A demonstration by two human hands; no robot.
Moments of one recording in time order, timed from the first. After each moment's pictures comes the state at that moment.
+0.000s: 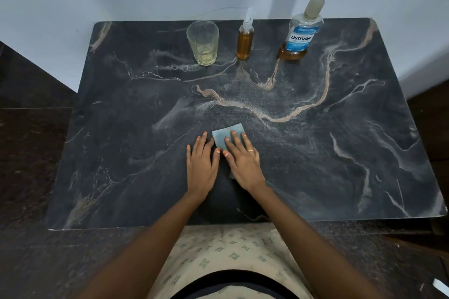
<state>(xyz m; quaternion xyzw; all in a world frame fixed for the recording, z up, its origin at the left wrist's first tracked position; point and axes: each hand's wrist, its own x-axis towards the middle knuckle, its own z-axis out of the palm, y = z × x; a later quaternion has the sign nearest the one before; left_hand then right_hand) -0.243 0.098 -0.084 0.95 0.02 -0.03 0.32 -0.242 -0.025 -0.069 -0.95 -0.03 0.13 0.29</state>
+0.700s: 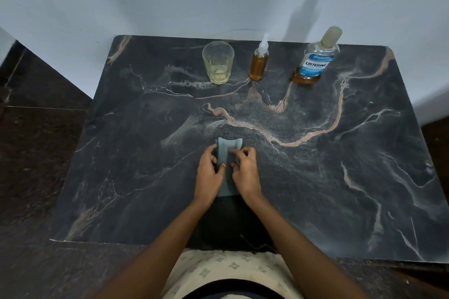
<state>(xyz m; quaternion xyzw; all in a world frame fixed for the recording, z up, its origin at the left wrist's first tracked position) -0.216 0.094 -0.060 0.84 0.14 -0.07 0.52 -0.205 -0.006 -0.058 -0.90 0.06 0.08 0.42</state>
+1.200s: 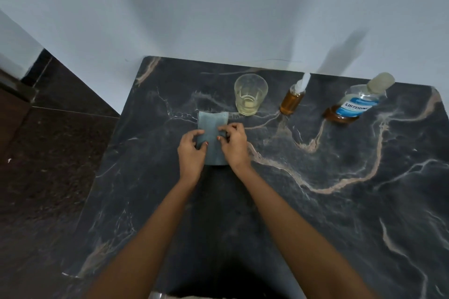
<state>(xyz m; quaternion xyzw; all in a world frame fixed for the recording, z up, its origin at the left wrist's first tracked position) -0.091 0.185 -0.034 0.83 0.23 0.06 0.51 -0.057 0.084 -0.036 -0.87 0.02 0.08 0.49</state>
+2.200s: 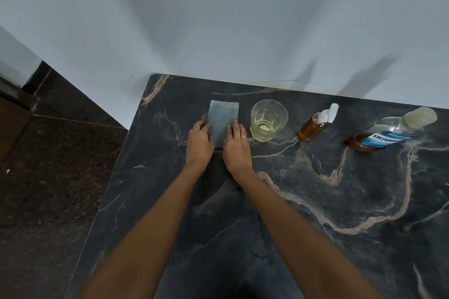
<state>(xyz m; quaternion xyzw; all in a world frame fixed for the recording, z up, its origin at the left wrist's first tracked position) 0.015 0.221 -0.058 0.94 0.13 -0.03 0.32 0.016 0.121 -0.072 -0.98 -0.10 0.08 0.17</state>
